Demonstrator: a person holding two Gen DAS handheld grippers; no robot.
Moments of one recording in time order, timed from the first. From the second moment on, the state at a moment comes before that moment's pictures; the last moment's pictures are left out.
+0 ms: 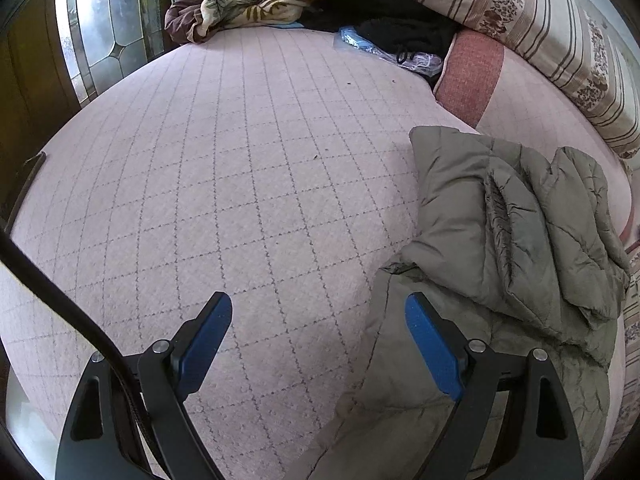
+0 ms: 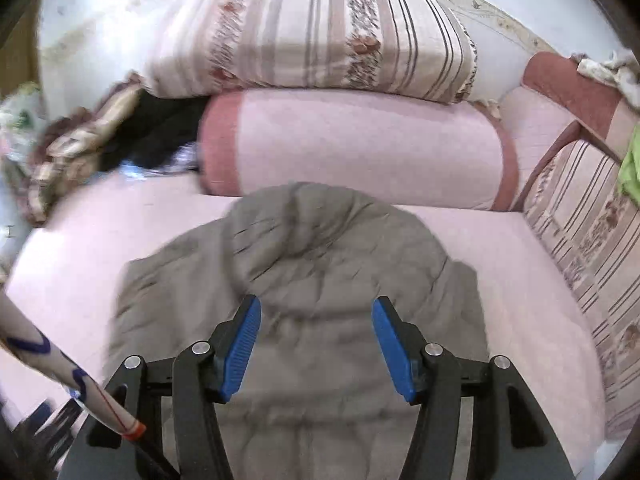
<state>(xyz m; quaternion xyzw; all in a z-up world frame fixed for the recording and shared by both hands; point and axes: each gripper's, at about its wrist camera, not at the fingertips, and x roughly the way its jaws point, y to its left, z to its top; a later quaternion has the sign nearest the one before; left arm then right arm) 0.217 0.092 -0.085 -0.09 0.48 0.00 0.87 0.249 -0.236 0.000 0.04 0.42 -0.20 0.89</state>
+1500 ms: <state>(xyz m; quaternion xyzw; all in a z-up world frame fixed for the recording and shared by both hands) 0.226 0.103 -0.088 -0.09 0.48 0.02 0.87 0.283 -0.238 -0.089 0.06 0.51 -0.18 0.84</state>
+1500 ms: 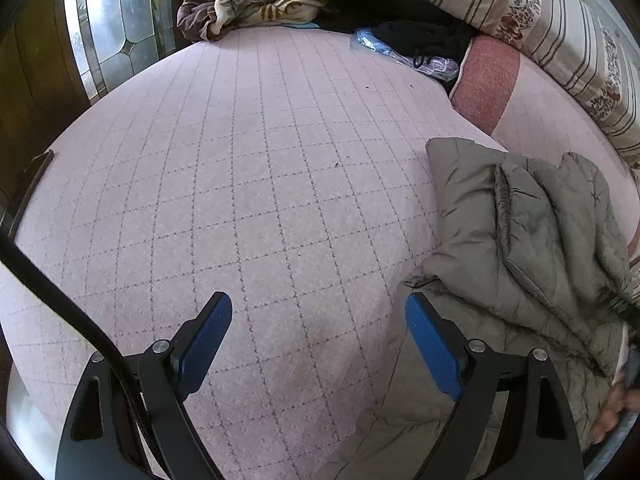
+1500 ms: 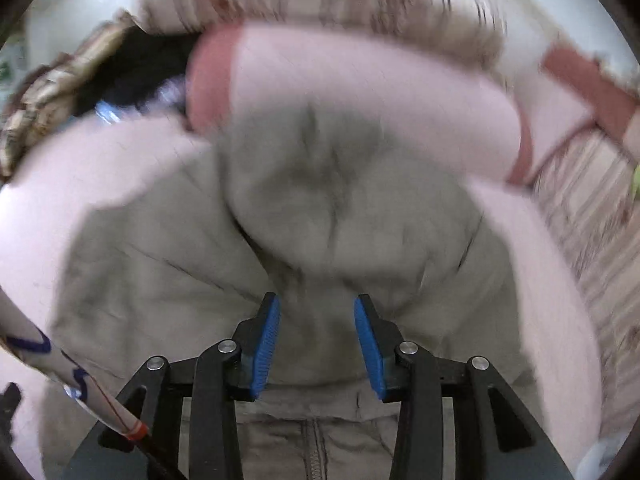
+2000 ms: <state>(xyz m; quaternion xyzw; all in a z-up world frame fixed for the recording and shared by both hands) 0.221 0.101 -0.086 -0.08 0.48 0.00 0.87 0.131 -0.296 -0.030 0.10 0.48 -0.17 0.85</state>
